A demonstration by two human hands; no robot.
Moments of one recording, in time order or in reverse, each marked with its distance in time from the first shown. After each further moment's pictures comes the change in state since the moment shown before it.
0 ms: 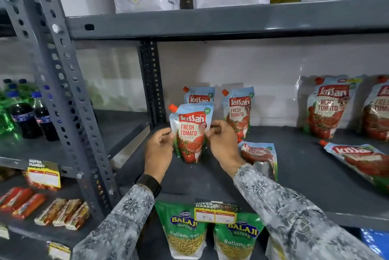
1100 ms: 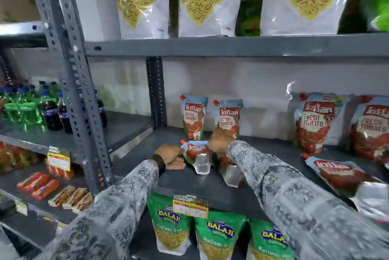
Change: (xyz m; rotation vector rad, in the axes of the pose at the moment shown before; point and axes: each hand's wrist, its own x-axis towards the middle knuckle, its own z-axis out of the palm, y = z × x) left_hand -0.025 0.030 0.051 0.159 -0.216 -0.561; right_hand 0.038 -0.029 -0.064 -0.940 -0.512 -0.007
